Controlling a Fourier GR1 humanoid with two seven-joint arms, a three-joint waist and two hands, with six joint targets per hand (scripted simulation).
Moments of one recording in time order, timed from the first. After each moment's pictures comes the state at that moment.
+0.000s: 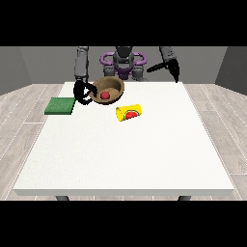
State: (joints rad) left arm -0.53 0.12 0.12 -1.13 -0.21 0.07 -0.21; right arm -0.64 -0.17 -0.19 -0.57 -0.13 -0.12 -0.07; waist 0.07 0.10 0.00
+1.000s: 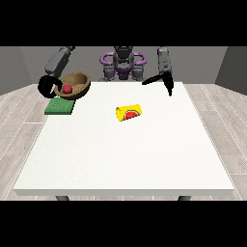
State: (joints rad) left arm -0.50 0.10 0.12 -1.11 -0.24 0.17 -0.36; right arm -0.64 -0.49 -0.35 -0.59 -0.29 0.18 0.03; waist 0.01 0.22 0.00
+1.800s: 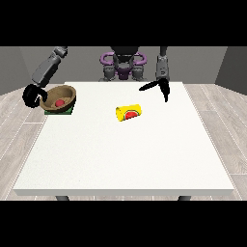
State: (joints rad) left arm -0.51 0.08 0.02 -1.45 -0.31 0.23 -0.29; right arm -0.67 -0.77 -0.46 -0.40 -0.29 0.35 -0.25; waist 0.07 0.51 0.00
